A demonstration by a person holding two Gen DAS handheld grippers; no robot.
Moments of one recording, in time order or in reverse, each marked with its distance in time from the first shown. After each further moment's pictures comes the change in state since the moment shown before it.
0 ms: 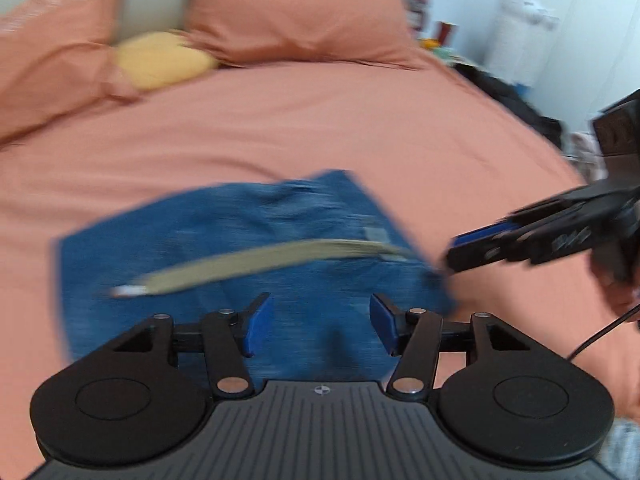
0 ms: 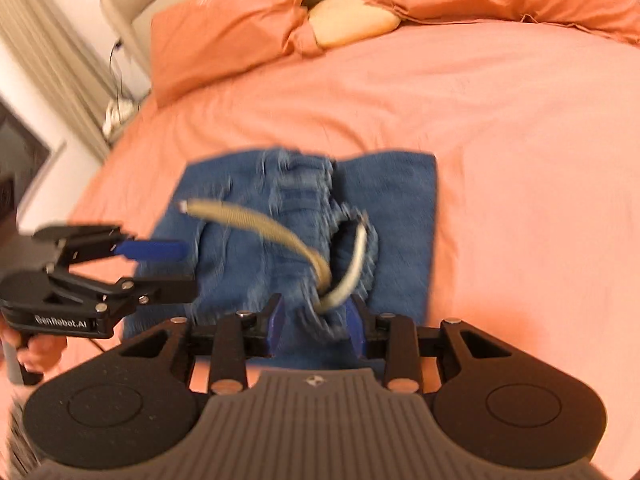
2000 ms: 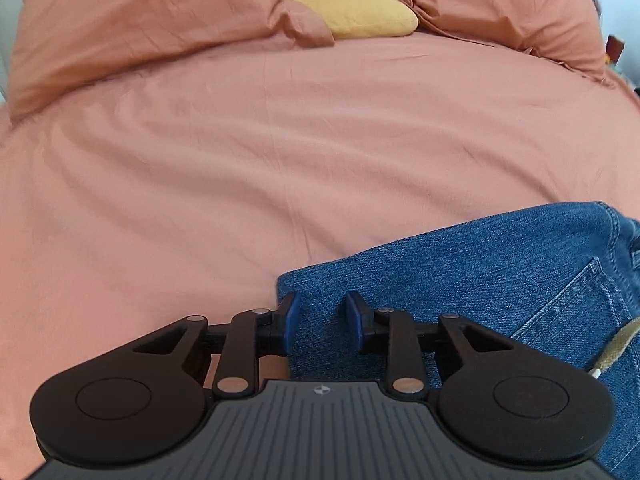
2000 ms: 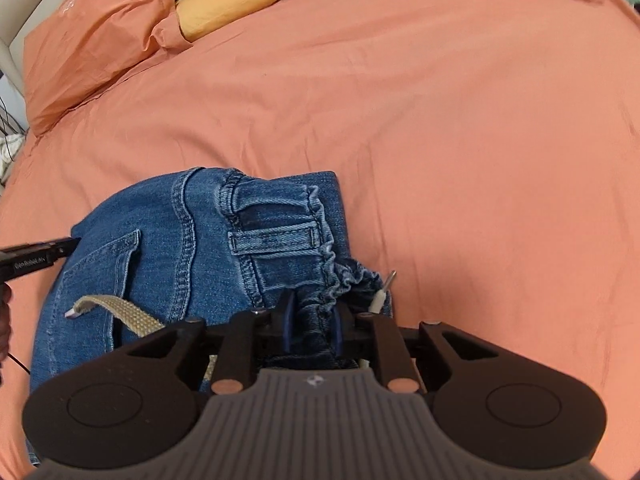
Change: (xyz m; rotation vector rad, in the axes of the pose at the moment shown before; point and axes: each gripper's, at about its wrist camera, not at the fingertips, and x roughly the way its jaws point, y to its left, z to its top) left arm 0.091 0.137 0.019 -0.186 0.070 0.338; right arm 0.095 -0.047 0.049 0.131 0.039 -0.295
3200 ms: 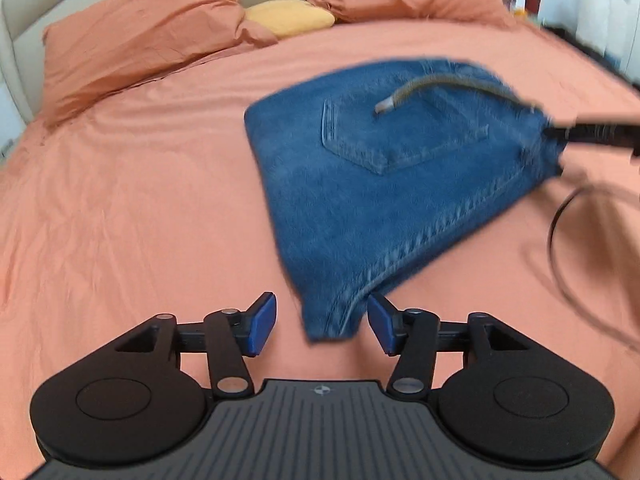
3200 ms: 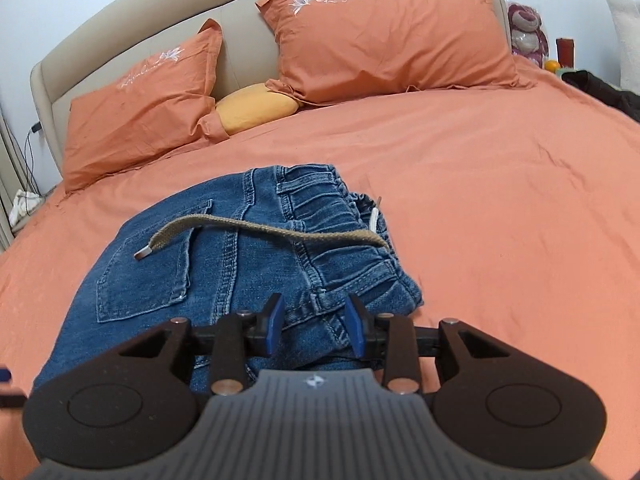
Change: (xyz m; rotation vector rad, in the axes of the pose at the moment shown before) left arm -0.159 -0.053 -0.201 0.154 -0.060 0.018; right arm -0.085 0.024 -0.166 0.001 -0.452 -0.018
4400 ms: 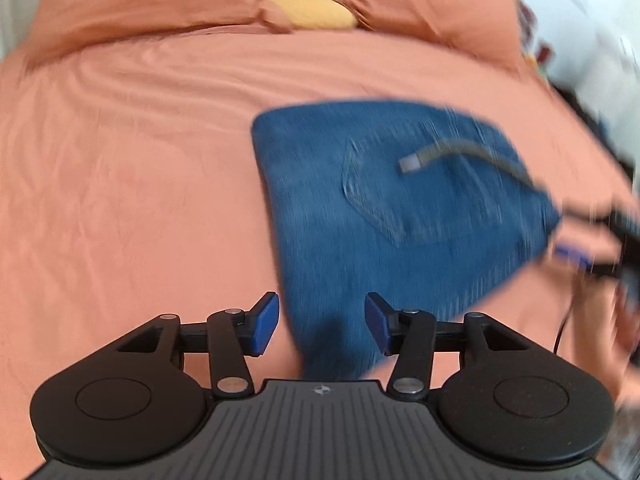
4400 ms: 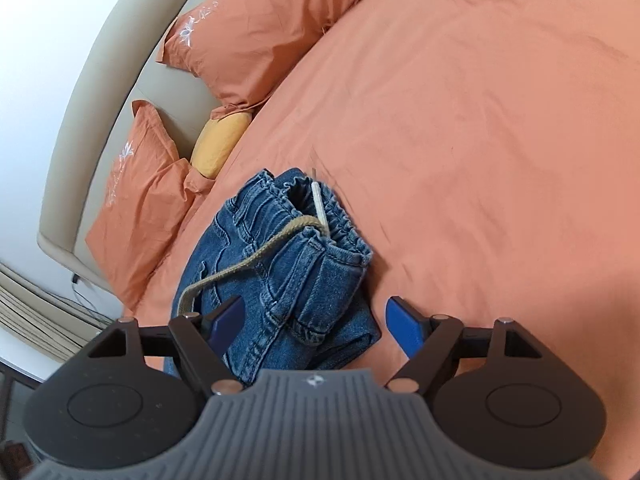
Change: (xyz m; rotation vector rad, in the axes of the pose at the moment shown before) left arm 0.026 0.071 0.065 -0.255 0.049 -0.254; right arm 0.013 -0.093 -0.005 0.607 0.105 0.229
